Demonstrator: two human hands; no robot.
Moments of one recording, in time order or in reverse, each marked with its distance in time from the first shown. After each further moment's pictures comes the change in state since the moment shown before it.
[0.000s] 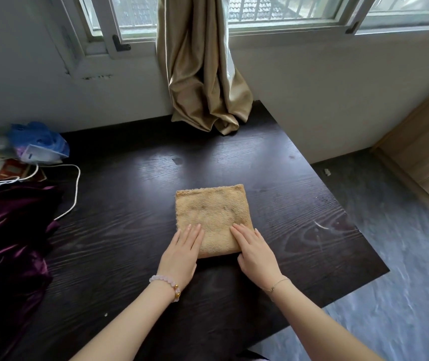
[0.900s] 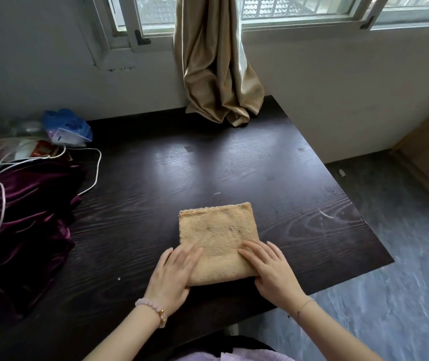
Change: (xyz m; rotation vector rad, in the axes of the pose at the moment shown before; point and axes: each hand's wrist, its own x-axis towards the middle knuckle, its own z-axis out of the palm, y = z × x) left_hand -0.098 0.021 -0.017 -0.178 -0.034 -0.011; right_hand -0.080 0.009 -0.011 -0.002 -0.042 -0.237
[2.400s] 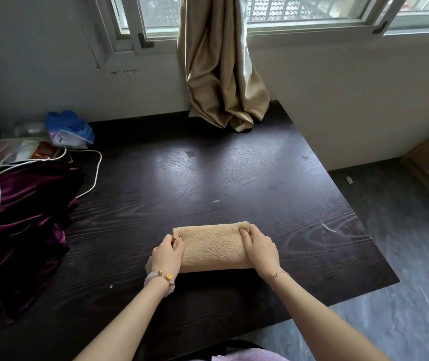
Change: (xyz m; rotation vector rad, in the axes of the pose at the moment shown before) left_hand 0.066 -0.001 -0.011 -0.525 0.056 -0.973; right_hand 0.084 -0.005 -0.024 0.424 -0.075 0.739
